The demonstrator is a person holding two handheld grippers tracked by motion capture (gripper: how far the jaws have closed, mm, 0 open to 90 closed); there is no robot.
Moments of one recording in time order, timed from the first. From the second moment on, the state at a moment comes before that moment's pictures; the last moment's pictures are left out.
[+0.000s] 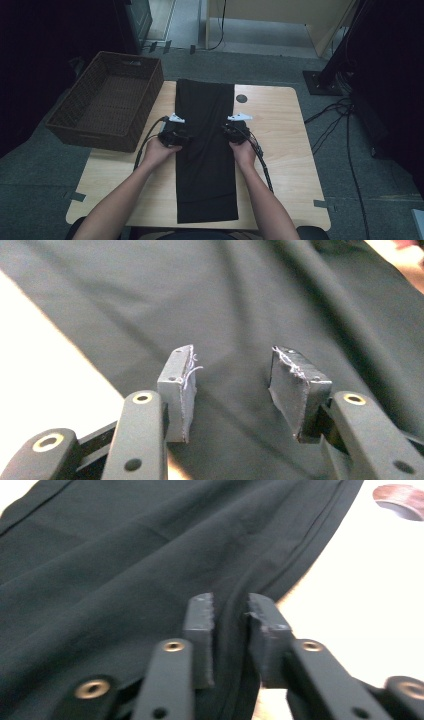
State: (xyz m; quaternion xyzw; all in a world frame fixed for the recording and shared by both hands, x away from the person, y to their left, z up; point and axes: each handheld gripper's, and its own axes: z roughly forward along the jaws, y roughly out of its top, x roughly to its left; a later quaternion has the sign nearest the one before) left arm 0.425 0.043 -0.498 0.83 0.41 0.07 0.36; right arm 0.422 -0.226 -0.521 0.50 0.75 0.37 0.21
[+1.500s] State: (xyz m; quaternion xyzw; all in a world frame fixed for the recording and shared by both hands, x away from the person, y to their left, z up) left arm 0.372 0.066 -0.492 0.82 0.44 0.00 0.36; right arm 0.334 -0.245 -0.512 0.47 0.79 0.38 0.13
